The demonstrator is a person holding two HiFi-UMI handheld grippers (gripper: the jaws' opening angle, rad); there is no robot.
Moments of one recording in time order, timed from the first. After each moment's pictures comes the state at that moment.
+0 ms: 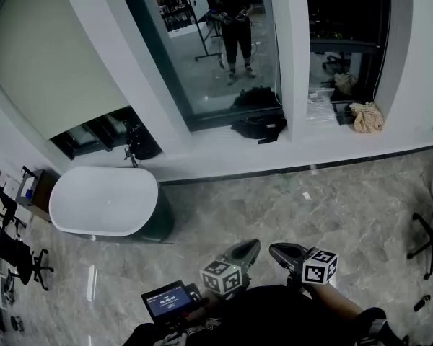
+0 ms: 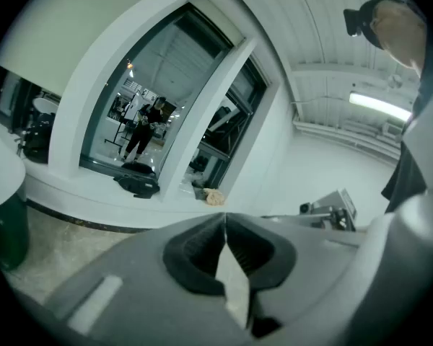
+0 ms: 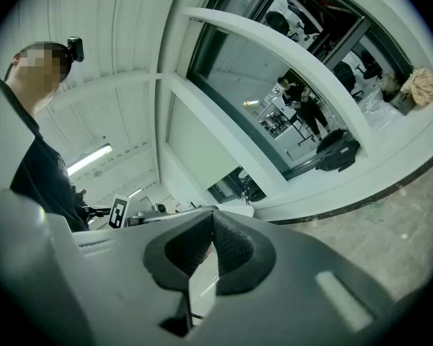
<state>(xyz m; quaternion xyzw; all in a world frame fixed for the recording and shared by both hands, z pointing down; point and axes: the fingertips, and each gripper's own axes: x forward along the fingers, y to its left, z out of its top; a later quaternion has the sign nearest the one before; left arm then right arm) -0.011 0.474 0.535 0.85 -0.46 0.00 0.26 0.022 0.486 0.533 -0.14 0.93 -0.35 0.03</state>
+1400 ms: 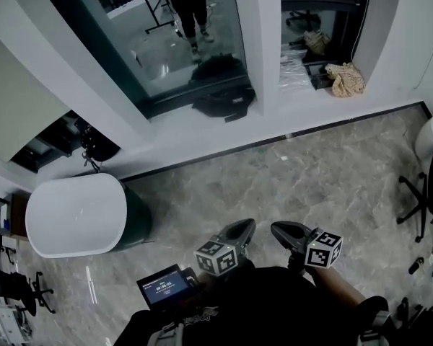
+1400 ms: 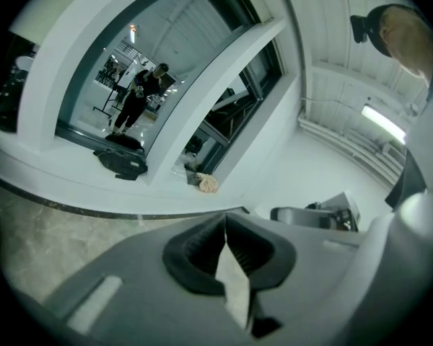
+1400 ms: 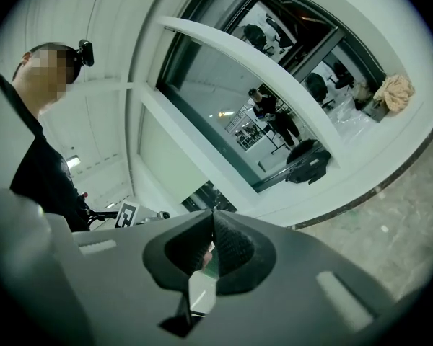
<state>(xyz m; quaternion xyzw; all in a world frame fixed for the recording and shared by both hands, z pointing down) 0.003 0.350 0.590 0.85 -0.38 0.02 0.35 0.054 0.365 0.566 -0.24 0.89 -0.38 0.04</state>
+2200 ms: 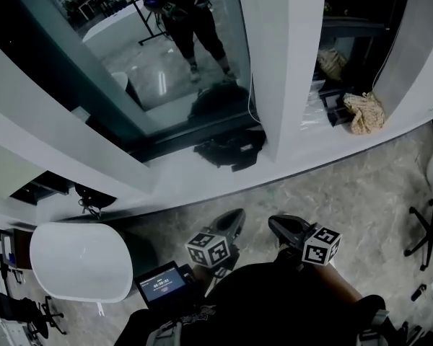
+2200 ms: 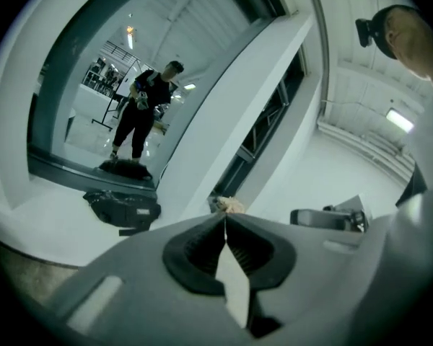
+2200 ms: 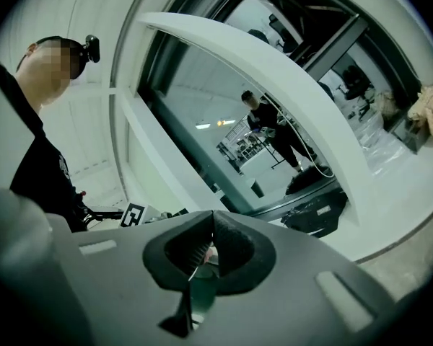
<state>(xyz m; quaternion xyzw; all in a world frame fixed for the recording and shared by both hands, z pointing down) -0.062 0.013 0.587 0.85 -0.42 0.03 0.32 0.014 0.043 0.553 -0.25 0.90 -0.35 0.06</state>
